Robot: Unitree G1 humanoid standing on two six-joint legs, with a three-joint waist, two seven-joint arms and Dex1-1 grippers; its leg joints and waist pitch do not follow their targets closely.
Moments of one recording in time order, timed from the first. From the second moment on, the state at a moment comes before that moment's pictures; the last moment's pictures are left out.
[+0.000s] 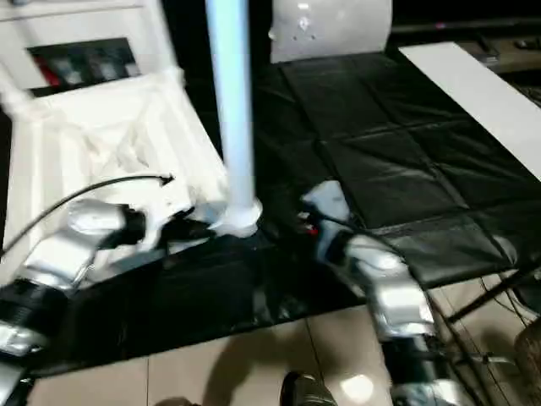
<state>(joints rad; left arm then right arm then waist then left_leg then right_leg) -0.56 0.47 -0.27 0.38 0.04 0.21 -1.10 -0.30 -0.26 0.06 0.16 0.20 0.26 0.81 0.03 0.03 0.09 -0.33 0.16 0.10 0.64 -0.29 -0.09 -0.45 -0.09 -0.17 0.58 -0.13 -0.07</state>
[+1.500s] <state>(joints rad) -0.09 0.20 -0.06 -0.31 -0.09 0.50 -0.51 -0.04 -0.13 0.04 -0.27 0.20 0.54 0.36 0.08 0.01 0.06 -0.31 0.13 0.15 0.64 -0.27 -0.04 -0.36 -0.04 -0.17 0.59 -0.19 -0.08</state>
